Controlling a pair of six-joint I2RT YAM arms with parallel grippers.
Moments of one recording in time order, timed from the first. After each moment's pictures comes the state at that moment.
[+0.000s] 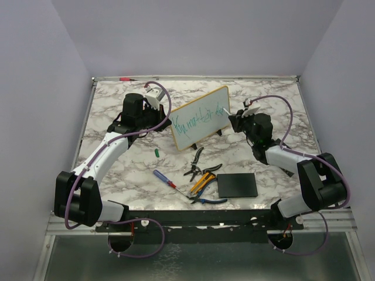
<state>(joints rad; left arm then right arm) -0.28 1.35 1.00 -0.16 0.46 -0.11 0.34 1.48 0.63 0.70 -0.07 0.07</state>
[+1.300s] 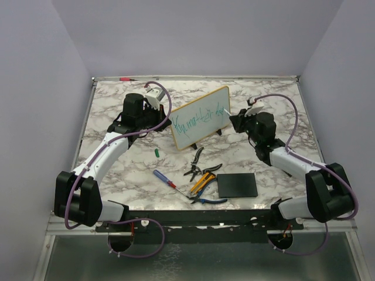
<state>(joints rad) -0.29 1.35 1.00 -0.16 0.46 -0.11 0.34 1.36 0.63 0.53 -0.07 0.16</state>
